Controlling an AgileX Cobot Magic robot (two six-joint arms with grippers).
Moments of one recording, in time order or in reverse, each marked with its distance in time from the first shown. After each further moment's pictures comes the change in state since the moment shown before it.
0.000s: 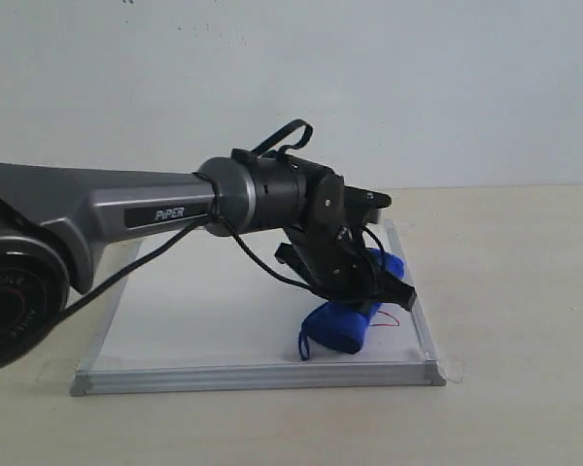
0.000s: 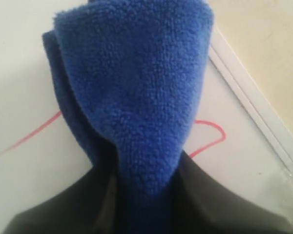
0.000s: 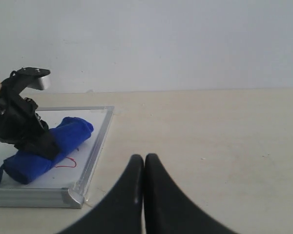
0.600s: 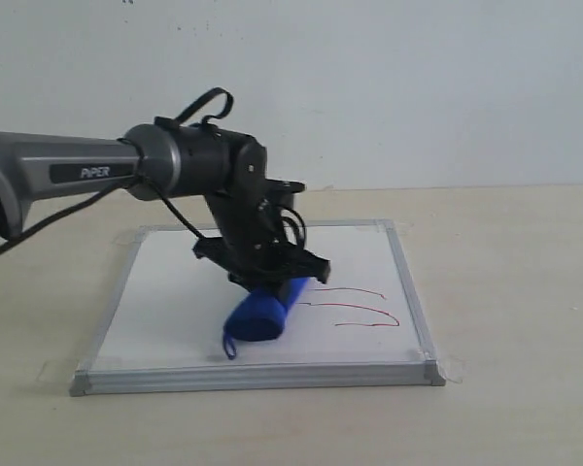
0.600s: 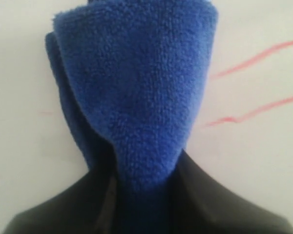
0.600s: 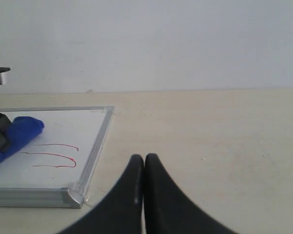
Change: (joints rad) left arm 0.192 -0.075 0.089 0.038 0.153 -0.073; right arm 0.000 0.000 0.000 0.000 0.000 0.000
